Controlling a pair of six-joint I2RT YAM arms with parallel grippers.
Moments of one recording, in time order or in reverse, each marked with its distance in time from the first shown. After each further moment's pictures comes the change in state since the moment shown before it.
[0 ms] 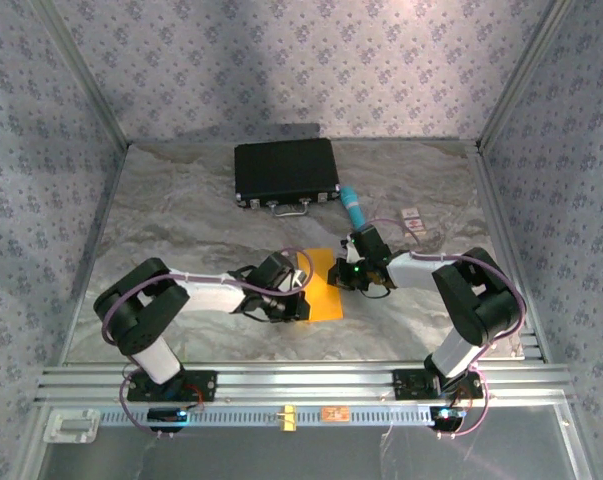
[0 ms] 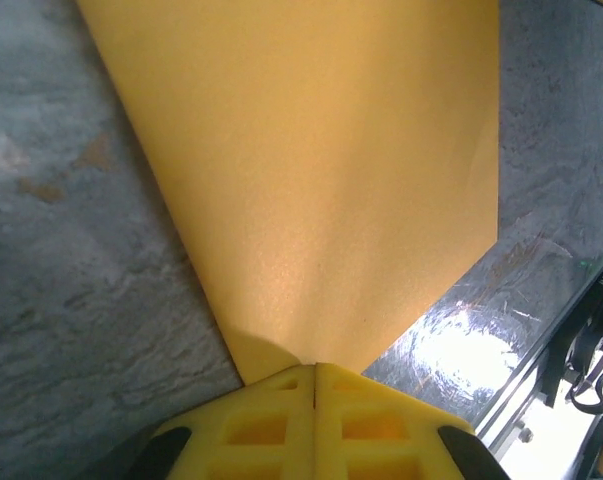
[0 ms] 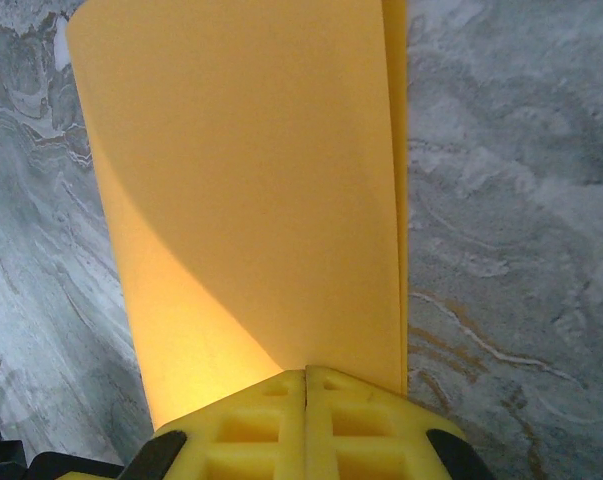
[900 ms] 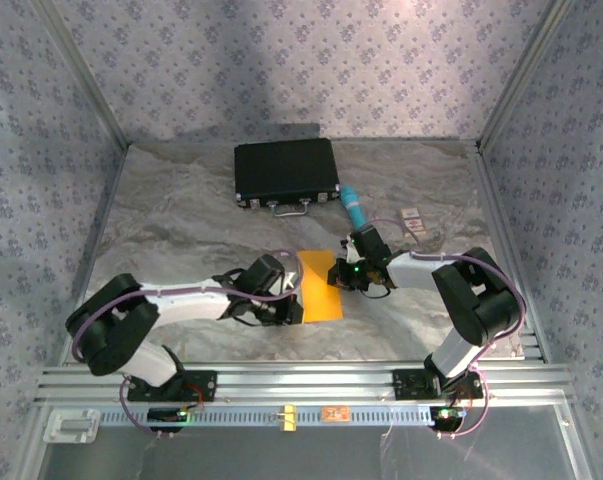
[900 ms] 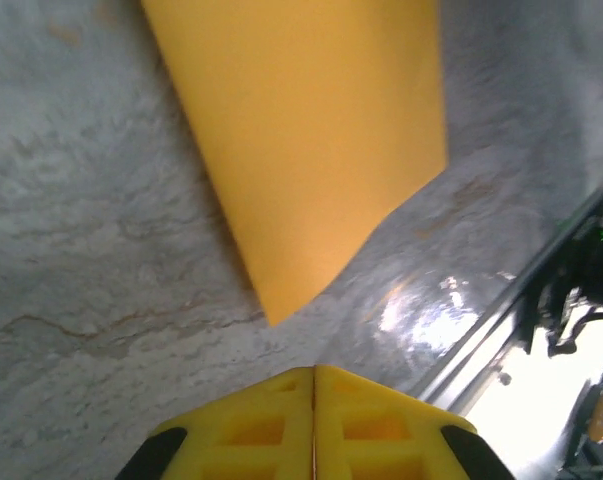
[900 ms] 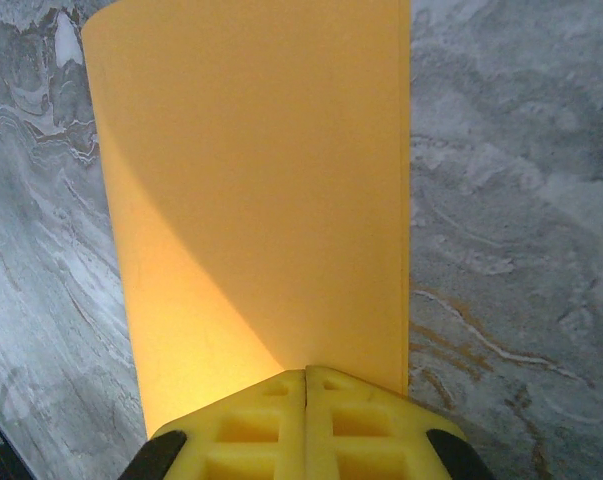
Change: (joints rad) left arm 0.023 -0.184 -0.050 -0.092 0.011 0.010; right arm 0.000 0.002 0.000 0.000 -0.008 -0.001
